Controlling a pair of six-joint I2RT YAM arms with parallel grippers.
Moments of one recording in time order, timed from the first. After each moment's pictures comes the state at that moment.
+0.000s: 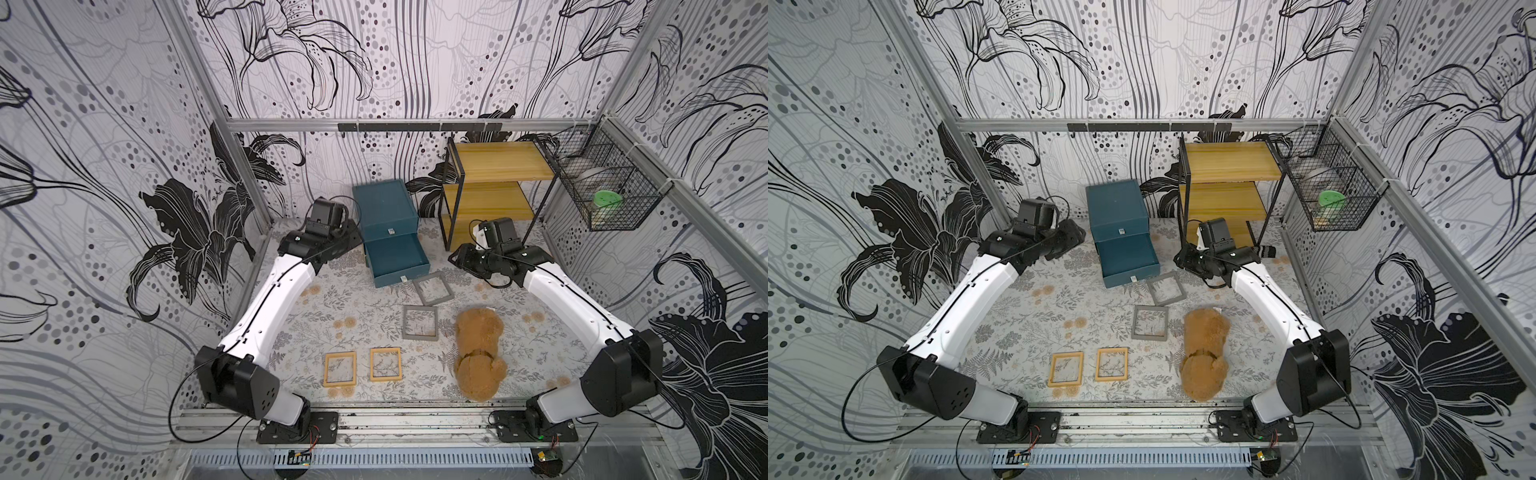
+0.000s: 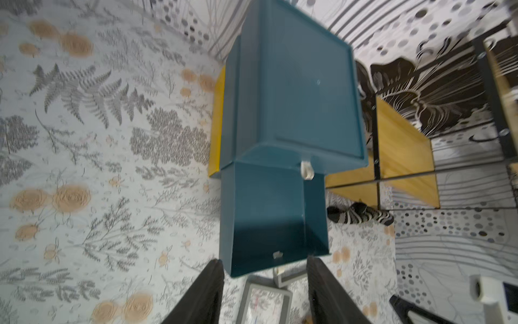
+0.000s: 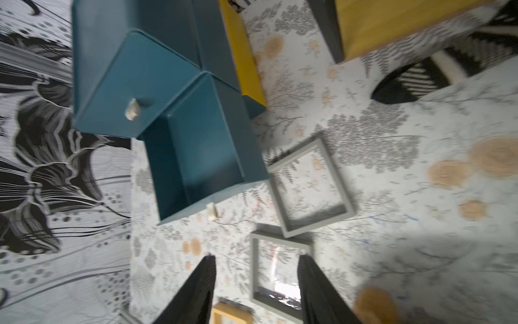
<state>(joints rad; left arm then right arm) -0.29 1.45 1.50 -0.79 -0.02 -0.76 0.35 1.49 1.32 -0.65 -0.21 0.62</state>
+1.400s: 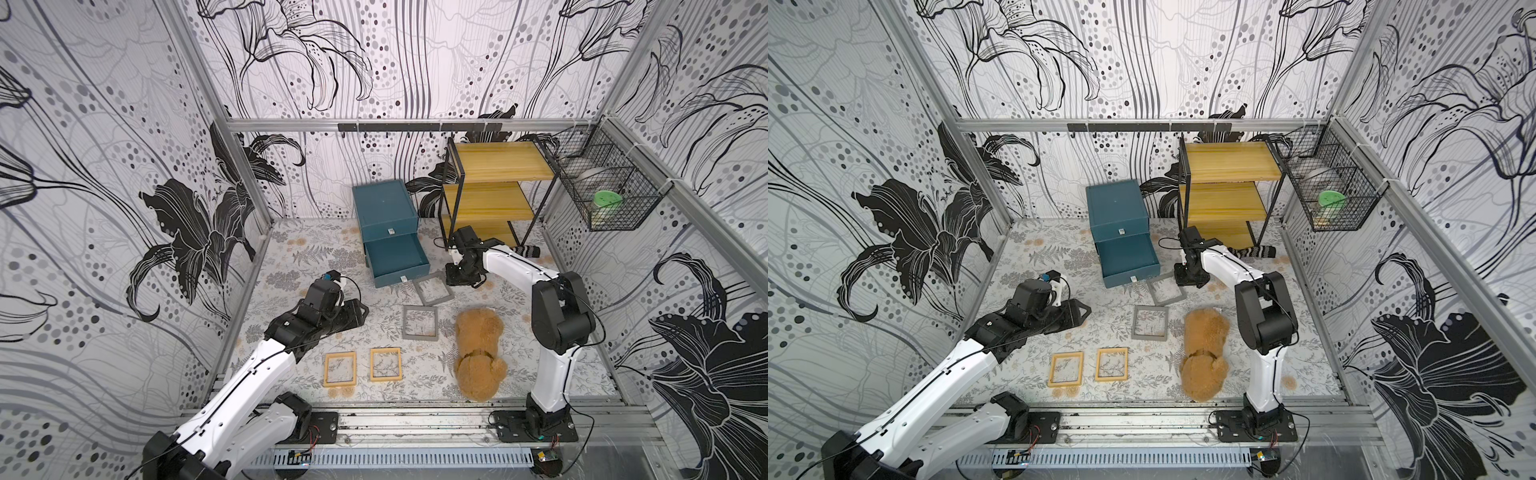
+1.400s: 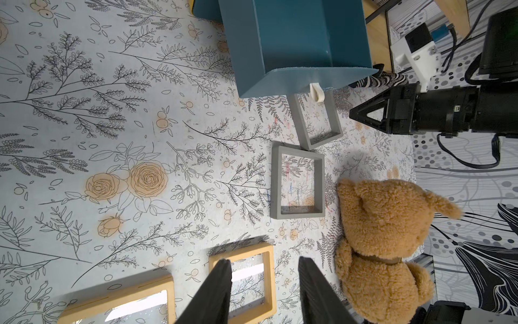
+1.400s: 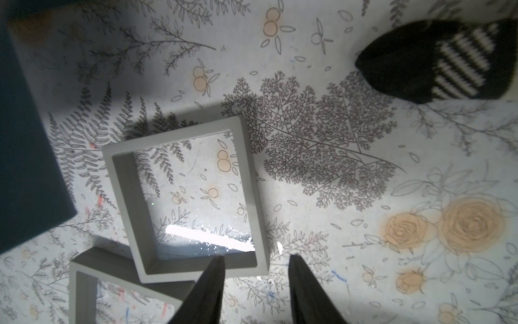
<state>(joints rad) -0.47 0.96 0.80 -0.63 0.15 -0.69 0.37 1.97 1.50 -0.77 -0.06 0.23</state>
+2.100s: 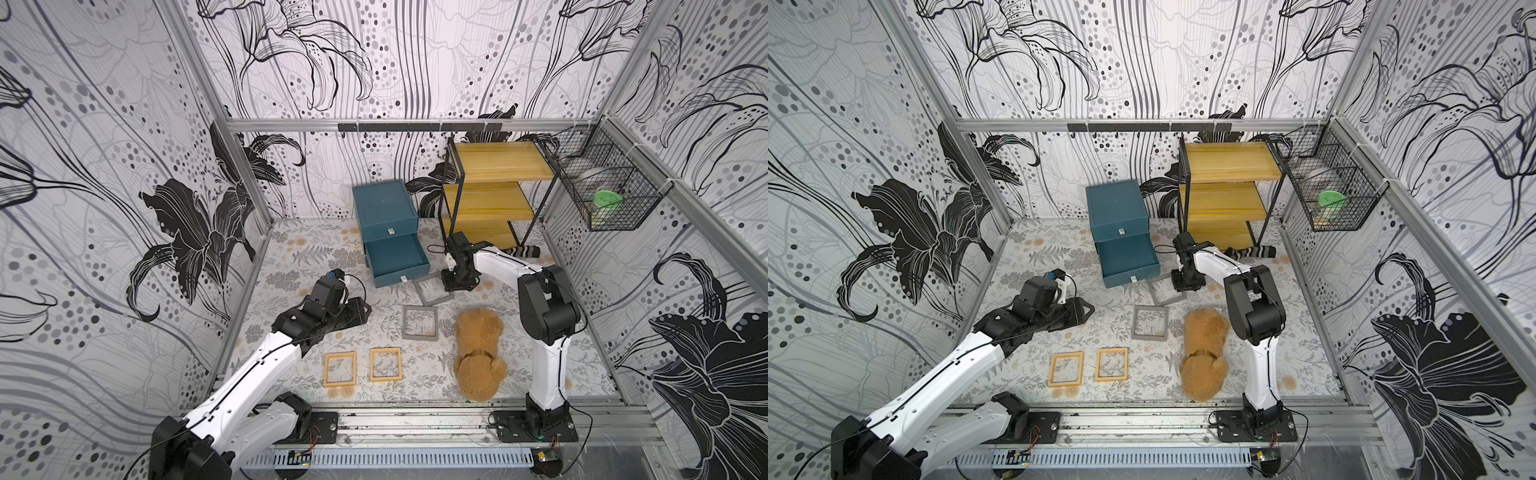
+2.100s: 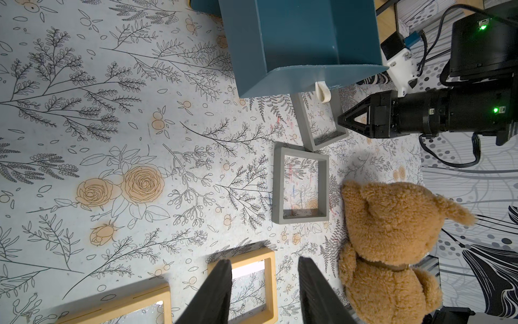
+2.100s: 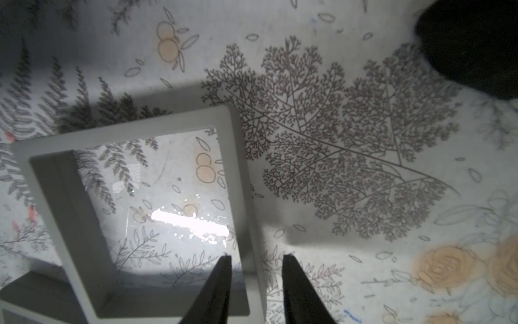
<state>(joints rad) -0.47 1.01 0.81 -0.60 0.15 -0.69 0.38 2.06 1.53 -0.78 -0.04 0.19</state>
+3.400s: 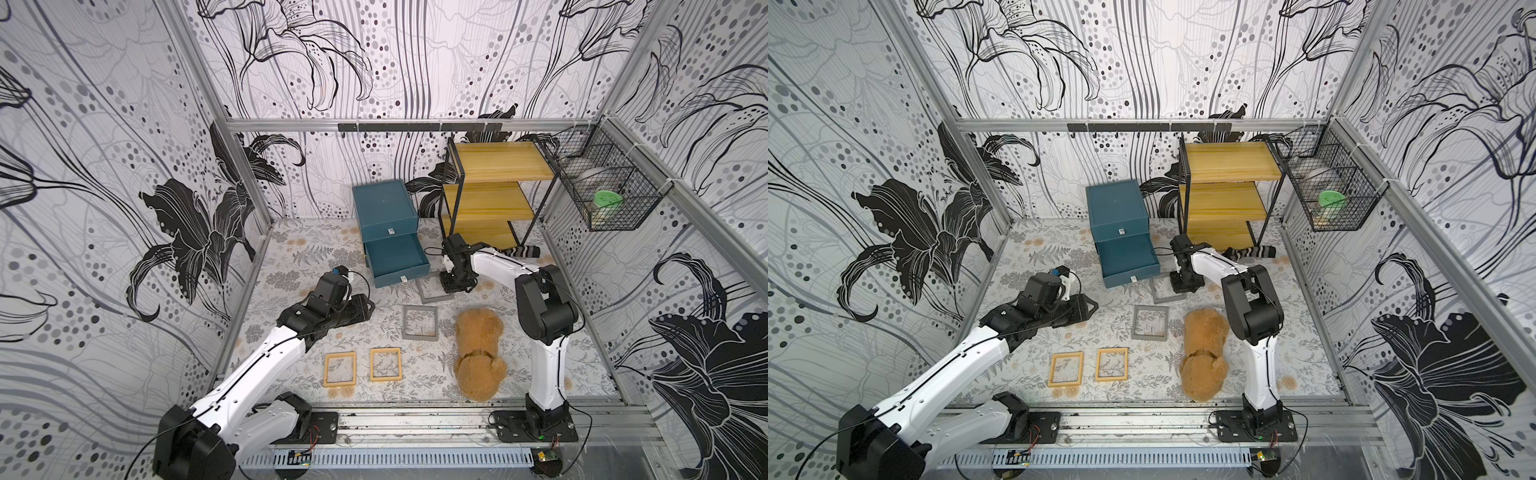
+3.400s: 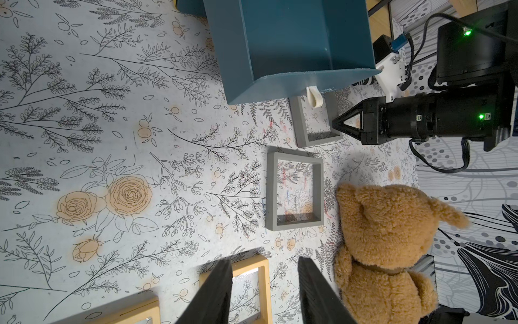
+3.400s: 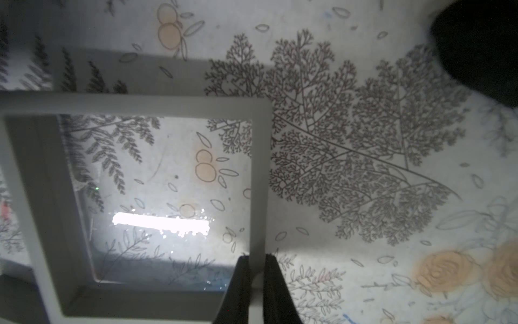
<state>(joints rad) -0.47 1.06 0.83 -0.57 0.17 -0.69 0.41 2.07 1.53 -0.78 0.02 0.16</state>
